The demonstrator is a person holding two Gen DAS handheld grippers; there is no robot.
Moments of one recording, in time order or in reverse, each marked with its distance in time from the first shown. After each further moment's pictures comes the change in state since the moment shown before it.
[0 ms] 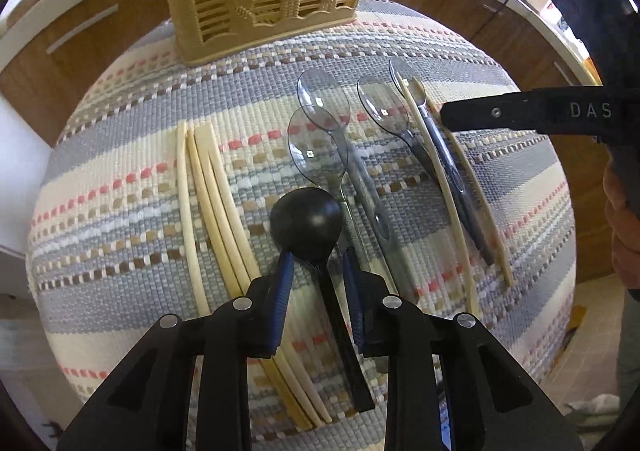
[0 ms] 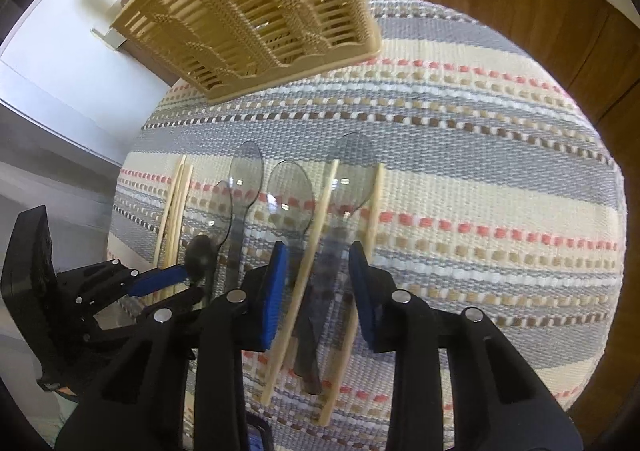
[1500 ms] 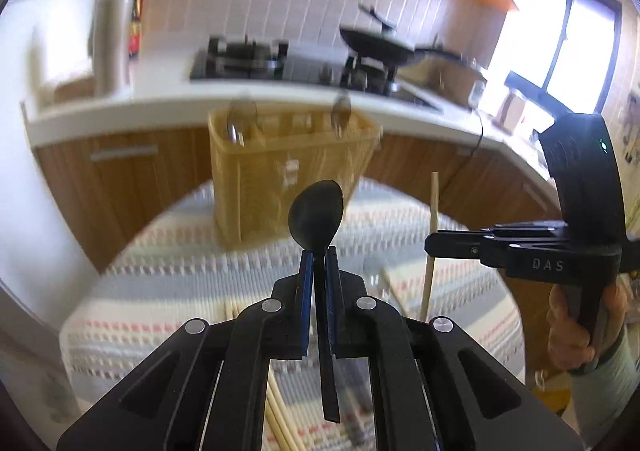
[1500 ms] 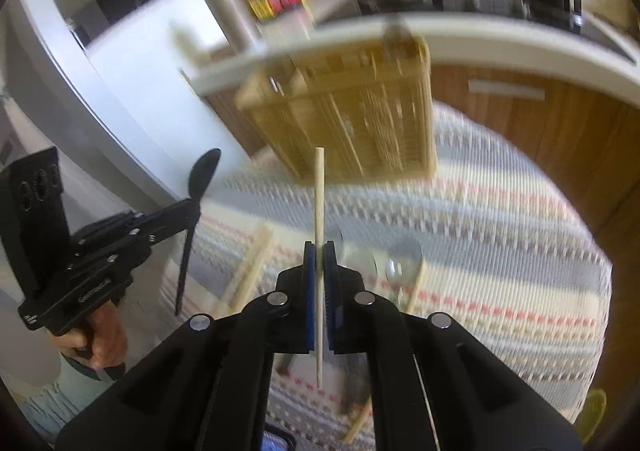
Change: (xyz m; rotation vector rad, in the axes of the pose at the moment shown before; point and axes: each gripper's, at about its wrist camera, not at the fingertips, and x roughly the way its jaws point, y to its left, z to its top) left arm -0.122 0.017 0.034 -0.067 -0.535 -0.061; right arm -0.090 0.039 0.006 -0.183 -0.335 0.146
